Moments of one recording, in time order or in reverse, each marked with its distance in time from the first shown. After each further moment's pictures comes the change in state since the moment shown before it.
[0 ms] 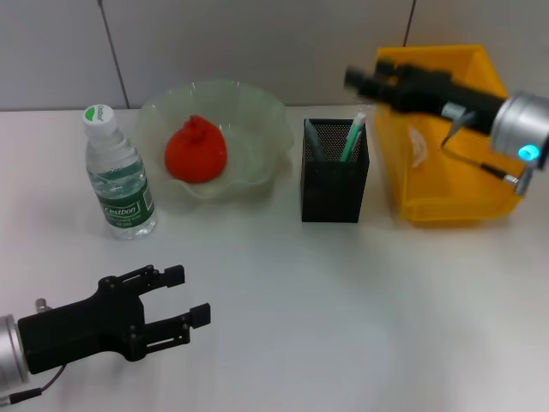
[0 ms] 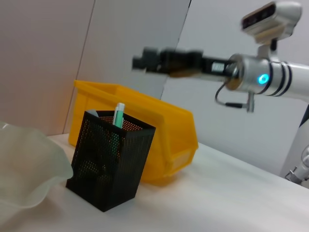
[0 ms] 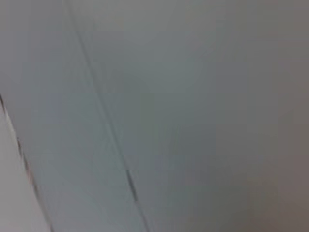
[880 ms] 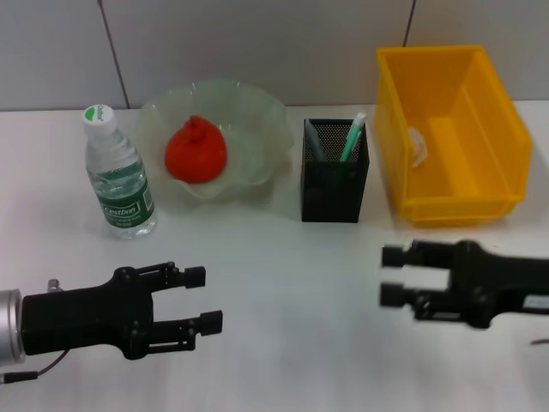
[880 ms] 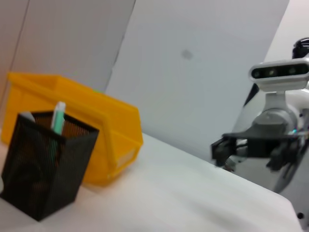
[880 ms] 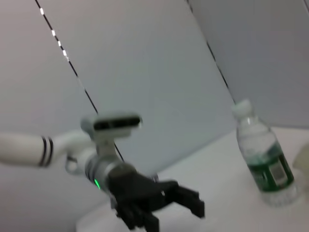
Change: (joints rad) left arm -0.096 0.059 0.044 -0.001 0.057 0.122 -0.125; right arm -0.167 -0.097 -0.002 0.078 -0.327 -0.665 -0.030
